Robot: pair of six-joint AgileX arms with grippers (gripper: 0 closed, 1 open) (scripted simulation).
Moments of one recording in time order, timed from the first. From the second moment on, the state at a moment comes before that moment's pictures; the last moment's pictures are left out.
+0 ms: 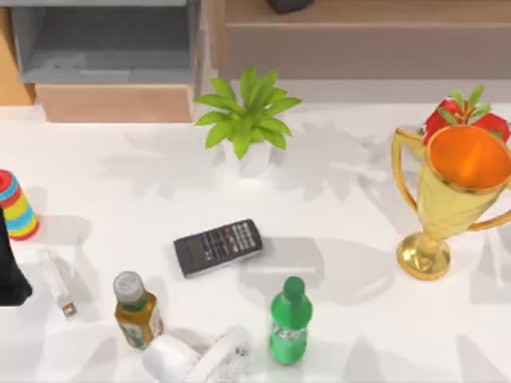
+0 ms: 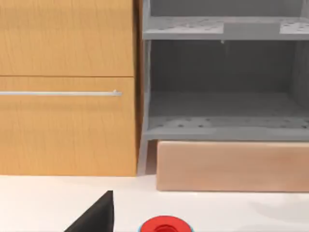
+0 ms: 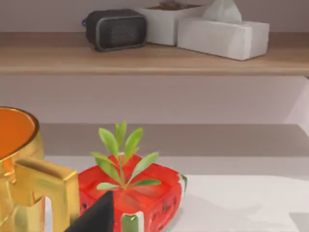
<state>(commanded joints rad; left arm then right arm) 0.00 0.00 0.00 0.00 0.00 0.00 0.00 0.00 0.00 0.00 0.00 0.00</state>
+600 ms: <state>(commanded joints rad) -0.21 0.38 0.25 0.17 -0.21 0.01 0.00 0.00 0.00 0.00 0.00 0.00</state>
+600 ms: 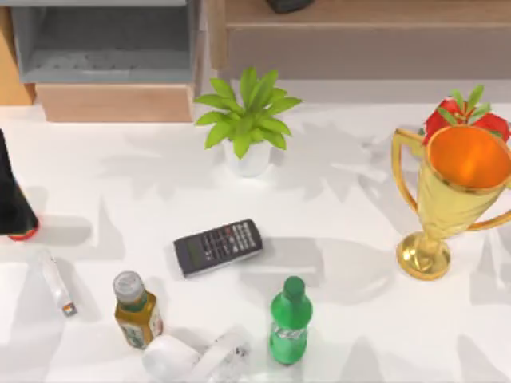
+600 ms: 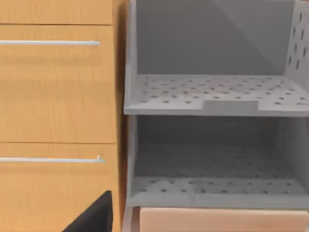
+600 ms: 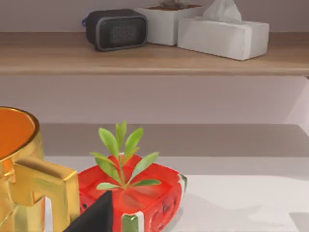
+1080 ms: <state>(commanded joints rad) -0.52 0.99 0.59 0.40 -0.51 0.02 0.00 0.00 0.00 0.00 0.00 0.00</state>
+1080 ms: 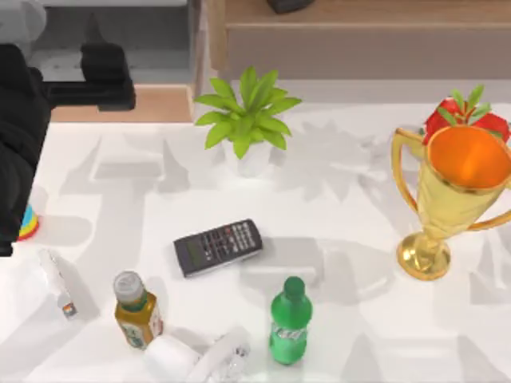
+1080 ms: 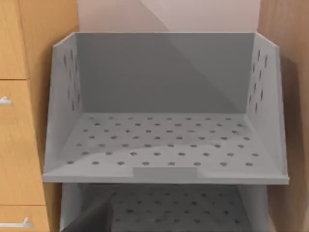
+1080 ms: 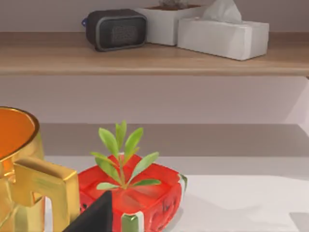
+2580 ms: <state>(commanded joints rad) 0.19 1.92 1.01 1.11 0.08 1.13 0.00 0.00 0.00 0.00 0.00 0.00</state>
